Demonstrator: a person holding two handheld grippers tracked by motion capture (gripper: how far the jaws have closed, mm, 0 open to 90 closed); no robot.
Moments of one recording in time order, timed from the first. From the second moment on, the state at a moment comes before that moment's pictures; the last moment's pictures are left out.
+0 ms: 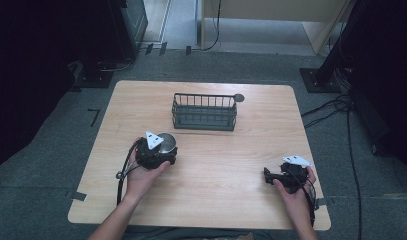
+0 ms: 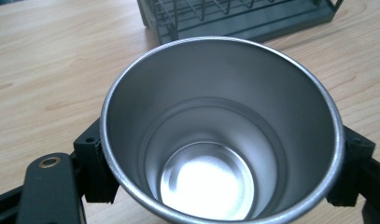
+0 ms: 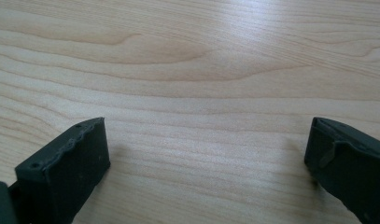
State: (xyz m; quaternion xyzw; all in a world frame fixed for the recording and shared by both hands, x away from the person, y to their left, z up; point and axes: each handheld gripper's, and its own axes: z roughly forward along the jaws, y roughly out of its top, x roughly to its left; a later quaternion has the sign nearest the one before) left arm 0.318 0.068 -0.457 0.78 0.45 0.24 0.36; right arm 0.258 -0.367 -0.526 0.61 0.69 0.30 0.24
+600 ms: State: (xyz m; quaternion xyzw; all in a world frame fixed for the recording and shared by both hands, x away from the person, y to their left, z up) left arm 0.339 0.052 -0.428 0.78 0.44 0.24 0.38; right arm 0.258 -0.367 -0.526 0.61 0.69 0.30 0.24
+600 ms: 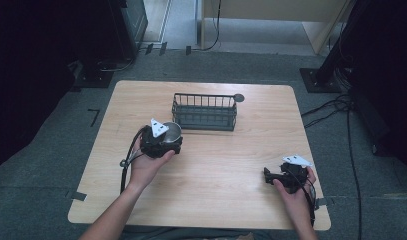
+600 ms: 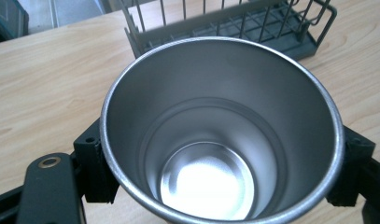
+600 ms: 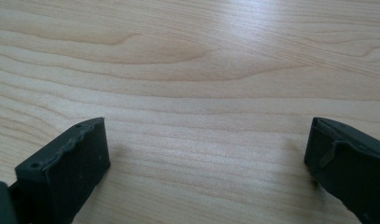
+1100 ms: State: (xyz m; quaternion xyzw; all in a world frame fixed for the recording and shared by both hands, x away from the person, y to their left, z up) left arm 0.363 0.040 -0.401 0.78 0.43 0.24 0.39; right arm 0.258 -0.367 -0.526 0.61 0.69 0.30 0.24
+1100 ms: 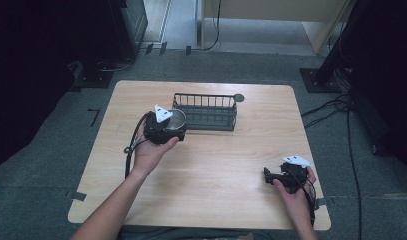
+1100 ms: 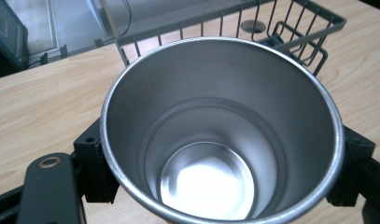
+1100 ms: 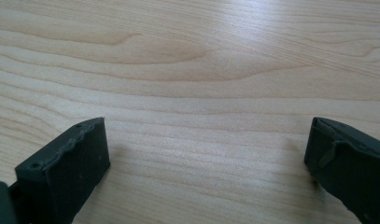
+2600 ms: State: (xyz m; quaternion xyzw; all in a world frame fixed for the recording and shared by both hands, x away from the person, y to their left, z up) left arm 0.464 -0.006 -0.387 0.75 0.43 0.28 0.41; right arm 0.258 -0.367 -0.526 0.60 0.70 0.30 0.24
